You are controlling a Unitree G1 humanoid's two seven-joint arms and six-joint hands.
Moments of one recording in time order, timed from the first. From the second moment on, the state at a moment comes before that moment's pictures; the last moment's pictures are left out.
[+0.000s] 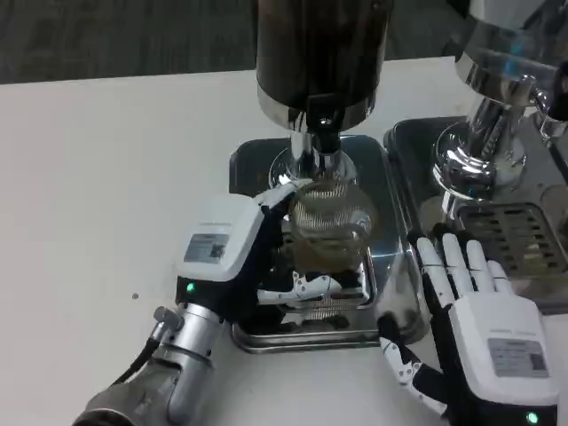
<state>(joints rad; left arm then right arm) -0.55 0.22 -0.57 1.19 0.79 -0.59 0.92 0.34 -0.25 0.41 -0.13 -1.09 0.16 -0.50</state>
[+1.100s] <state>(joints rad) -0.51 0.28 -0.50 1.12 0.75 -0.66 0.94 0.33 -0.26 0.40 -0.13 -1.07 0.16 -0.50</state>
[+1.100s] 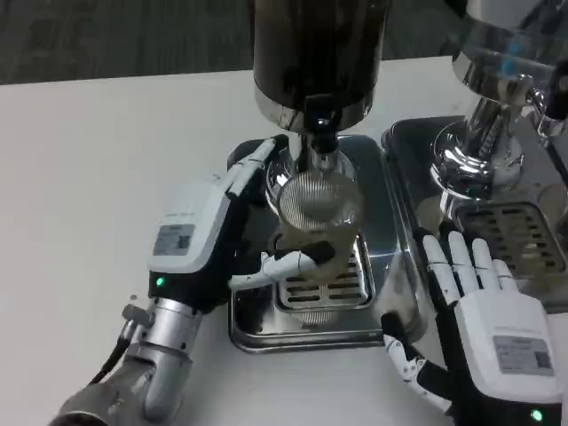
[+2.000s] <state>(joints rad) -0.31 0.51 -0.21 0.57 -0.02 -1.03 0.07 0.29 -0.27 0.33 -0.10 -0.87 0.05 -0.46</state>
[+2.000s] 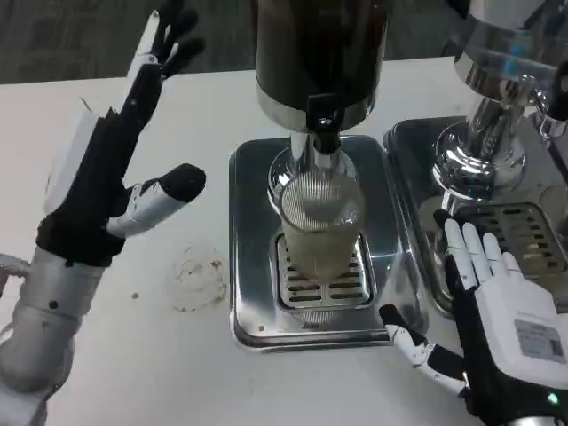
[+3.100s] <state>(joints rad) -0.45 0.28 -0.10 0.63 -0.16 -0.95 -0.51 0.32 -0.21 0.33 -0.08 -0.87 0.05 -0.49</state>
